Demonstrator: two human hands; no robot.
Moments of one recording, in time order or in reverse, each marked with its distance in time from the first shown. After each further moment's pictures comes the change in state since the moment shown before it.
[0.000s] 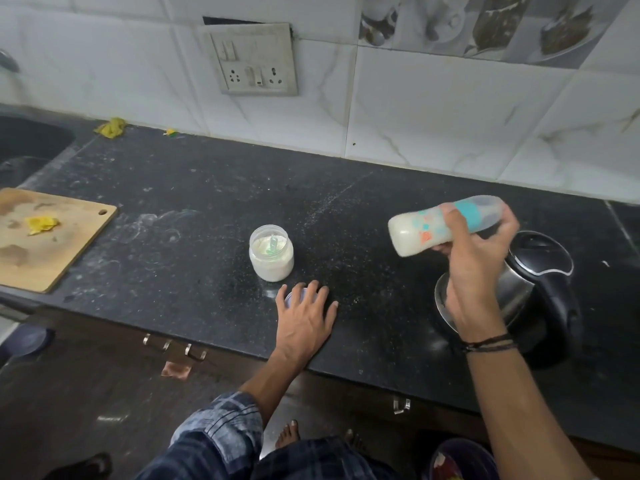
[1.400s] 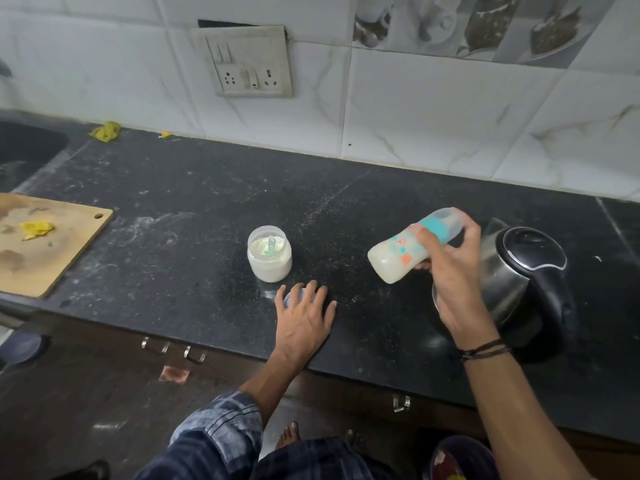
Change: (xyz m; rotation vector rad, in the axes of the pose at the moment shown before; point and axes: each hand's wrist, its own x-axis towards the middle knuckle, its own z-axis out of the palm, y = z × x) left_hand -0.001 0.001 -0.005 -0.003 -0.012 0.002; right_hand -0.005 0.021 -0.011 -0.088 -0.154 0.125
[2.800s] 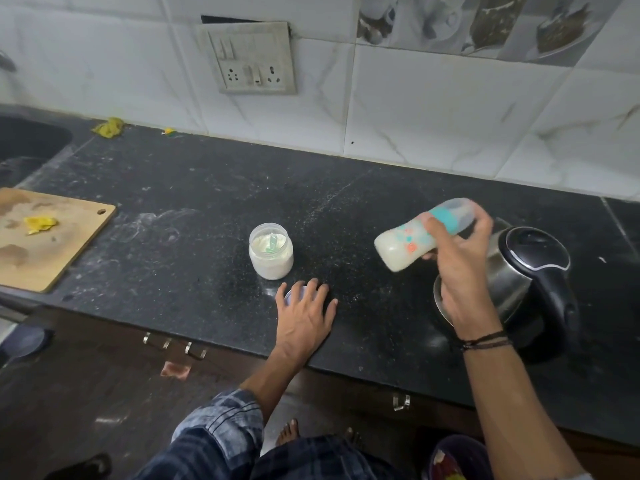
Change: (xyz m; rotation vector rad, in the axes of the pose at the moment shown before) left_hand 0.000 -0.002 0.007 -0.012 0.041 0.004; right_hand 0.004 -0.010 0.003 -0.006 0.013 -0.047
